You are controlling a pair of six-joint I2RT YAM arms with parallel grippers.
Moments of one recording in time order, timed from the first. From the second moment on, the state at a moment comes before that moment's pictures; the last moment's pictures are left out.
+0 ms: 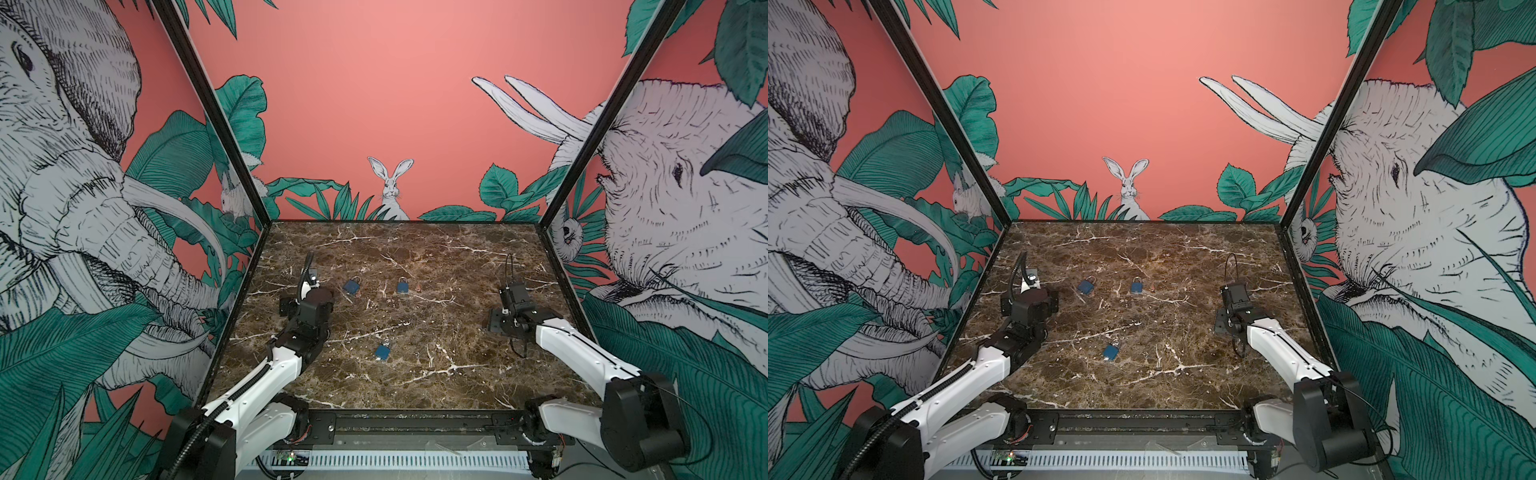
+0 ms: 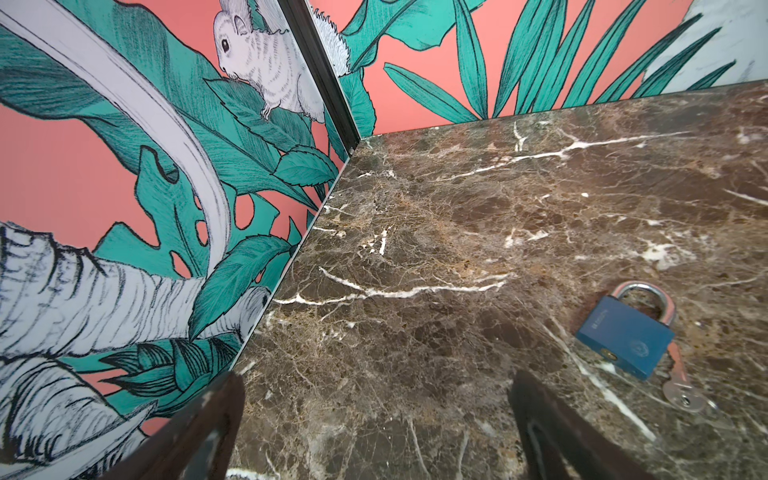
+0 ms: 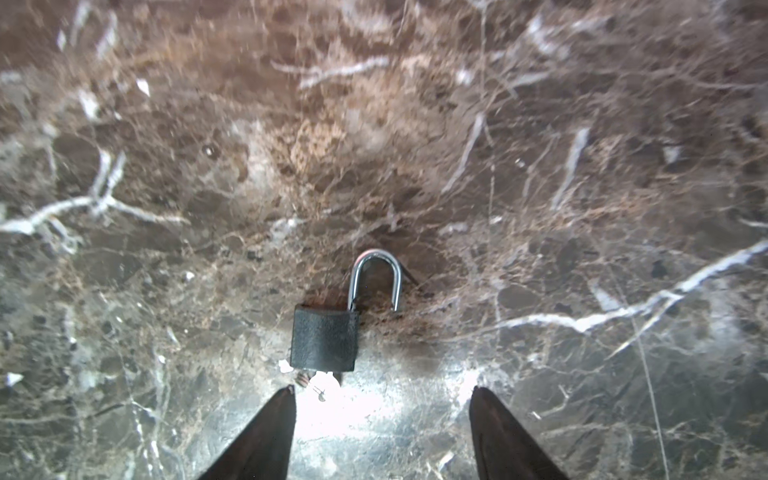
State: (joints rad) left arm -0.41 0.99 0.45 0.09 -0.77 -0.01; right arm 0.24 1.24 0.66 -0.56 0.16 0.43
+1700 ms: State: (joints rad) left arm -0.41 0.89 0.45 -0.02 -0.67 -0.14; right arm 0.25 1.51 0.76 -0.50 0.04 0.44
